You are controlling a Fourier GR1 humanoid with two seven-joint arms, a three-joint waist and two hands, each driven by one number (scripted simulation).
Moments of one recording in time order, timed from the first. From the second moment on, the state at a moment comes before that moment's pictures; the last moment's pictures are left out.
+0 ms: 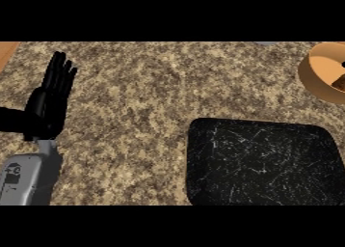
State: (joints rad) left arm -0.31 0.18 0.09 -1.51 0.13 0.10 0.03; right arm -0.99 -0.63 -0.60 -0.33 1.02 -0.43 0.23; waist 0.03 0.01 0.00
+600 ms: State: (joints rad) left arm -0.29 0.19 0.09 -1.55 0.13 0.10 0.06; right arm -1.01 -0.63 -0.79 -0.41 0.75 -0.56 0.06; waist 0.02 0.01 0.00
